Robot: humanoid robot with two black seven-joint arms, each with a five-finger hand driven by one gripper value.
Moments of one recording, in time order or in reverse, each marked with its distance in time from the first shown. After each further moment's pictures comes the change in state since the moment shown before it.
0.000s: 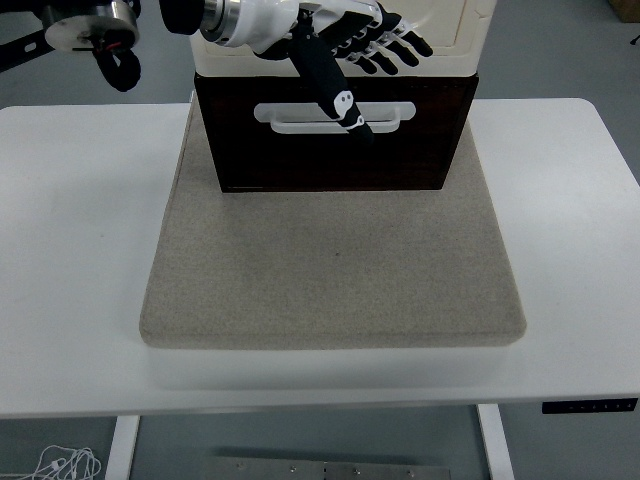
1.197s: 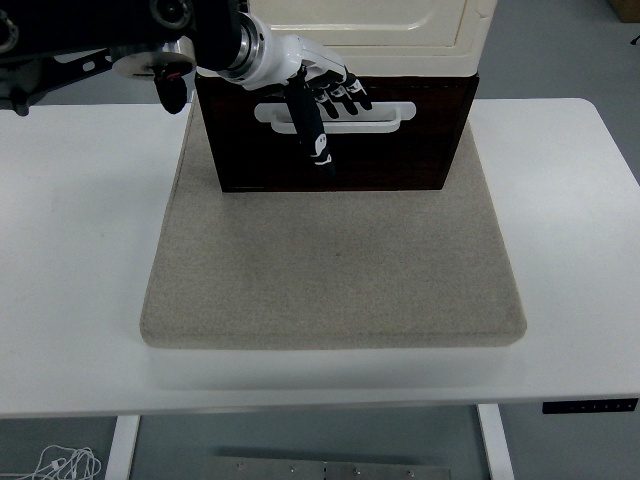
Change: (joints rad) left arm 0.017 -0.128 0.043 0.082 0.067 0.044 0.297; right arm 0.000 0.000 0.000 0.000 0.000 0.000 0.000
